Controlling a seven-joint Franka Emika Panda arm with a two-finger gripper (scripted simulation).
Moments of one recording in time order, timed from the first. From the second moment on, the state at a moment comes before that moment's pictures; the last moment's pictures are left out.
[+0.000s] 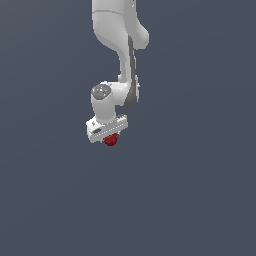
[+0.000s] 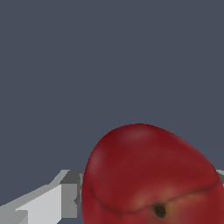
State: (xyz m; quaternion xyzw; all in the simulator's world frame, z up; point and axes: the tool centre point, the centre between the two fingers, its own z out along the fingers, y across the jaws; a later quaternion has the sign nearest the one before) arm -0.081 -0.094 0.047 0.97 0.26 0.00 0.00
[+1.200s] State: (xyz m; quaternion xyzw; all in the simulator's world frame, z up) arm -0.049 -0.062 0.191 0.97 0.26 0.00 0.00
